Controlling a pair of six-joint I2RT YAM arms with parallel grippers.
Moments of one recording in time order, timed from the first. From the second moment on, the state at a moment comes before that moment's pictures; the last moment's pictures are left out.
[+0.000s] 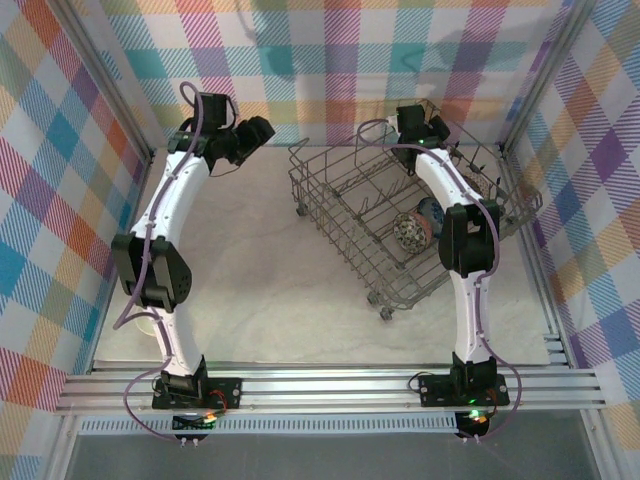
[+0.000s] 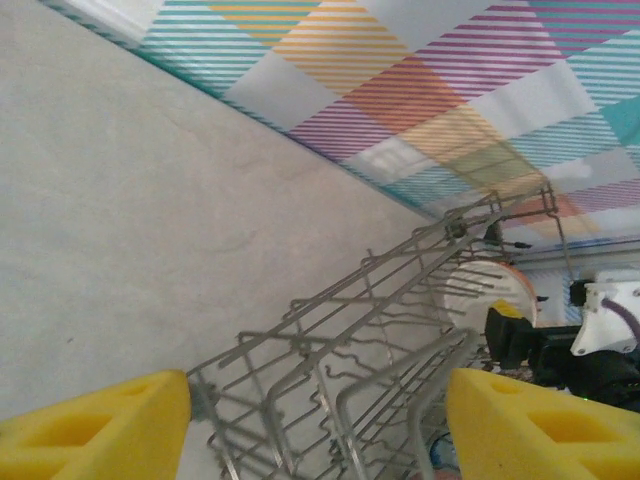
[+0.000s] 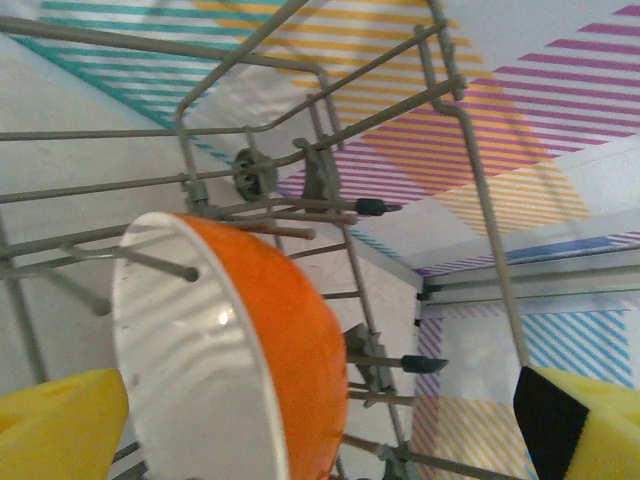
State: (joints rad) left arm -0.15 1.90 1.96 -0.71 0.29 -0.71; right arm 0.23 2.31 2.13 -0.50 0.55 -0.57
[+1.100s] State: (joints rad) left arm 0.07 1.25 1.41 -1.45 -0.09 -0.66; right arm 0.27 2.00 2.05 -0.81 0.03 -0.17
